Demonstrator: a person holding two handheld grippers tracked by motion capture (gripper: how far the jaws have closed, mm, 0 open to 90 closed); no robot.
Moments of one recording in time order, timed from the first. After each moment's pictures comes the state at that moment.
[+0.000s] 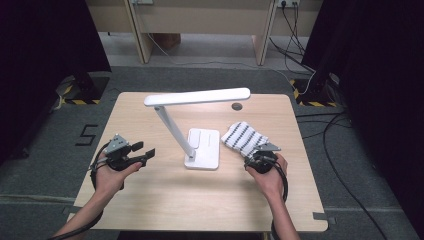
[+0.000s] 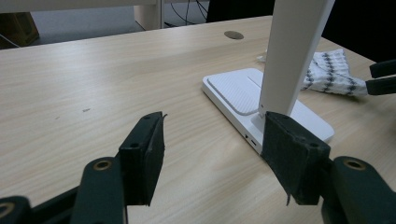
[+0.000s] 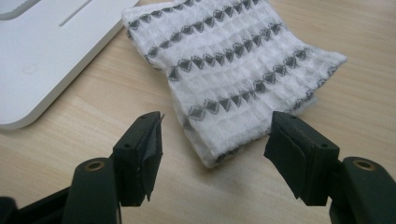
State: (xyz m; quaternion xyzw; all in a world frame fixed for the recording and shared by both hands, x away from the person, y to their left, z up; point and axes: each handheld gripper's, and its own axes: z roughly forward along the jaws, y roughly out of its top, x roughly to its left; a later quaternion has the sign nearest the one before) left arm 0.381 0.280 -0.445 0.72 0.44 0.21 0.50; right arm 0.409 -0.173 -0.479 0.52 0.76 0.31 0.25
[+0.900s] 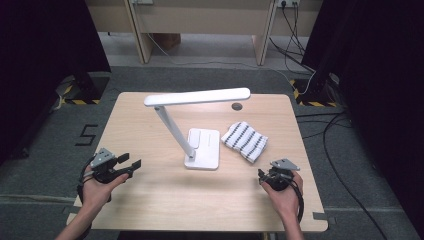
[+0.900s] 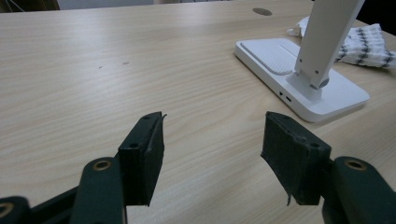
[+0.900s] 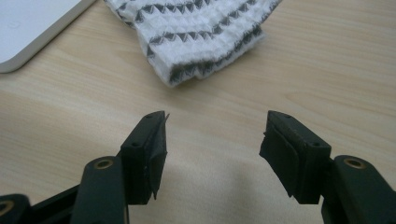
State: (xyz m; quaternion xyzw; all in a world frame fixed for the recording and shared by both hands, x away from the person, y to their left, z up) left arm 0.357 0.321 -0.479 0.71 0.47 0.22 0.48; right arm 0.360 -0.213 -0.491 0.54 0.73 0.32 0.26
